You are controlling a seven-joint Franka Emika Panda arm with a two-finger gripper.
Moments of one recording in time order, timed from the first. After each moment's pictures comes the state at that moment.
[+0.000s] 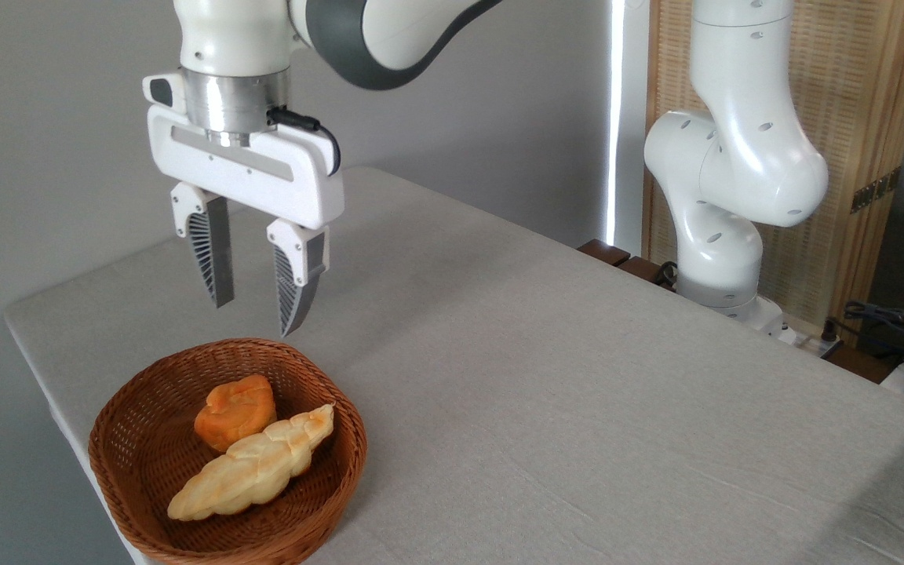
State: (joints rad) arm -0.13 0.05 -0.07 -1.75 -0.08 2.01 0.24
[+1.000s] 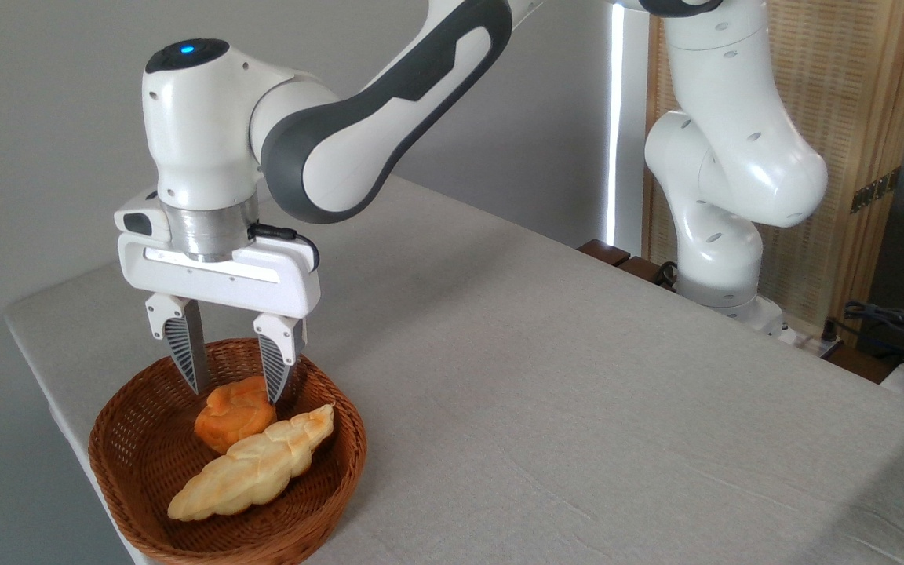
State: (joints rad) arm -0.15 0.26 -0.12 -1.76 -0.06 2.18 -0.10
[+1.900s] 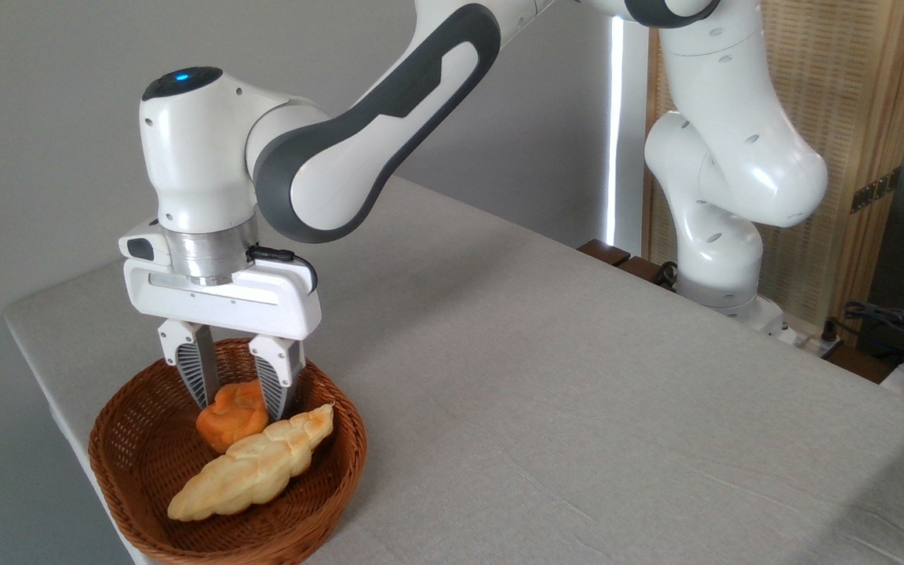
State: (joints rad) arm -0.15 0.30 -0.12 -1.75 0.02 2.19 -0.10
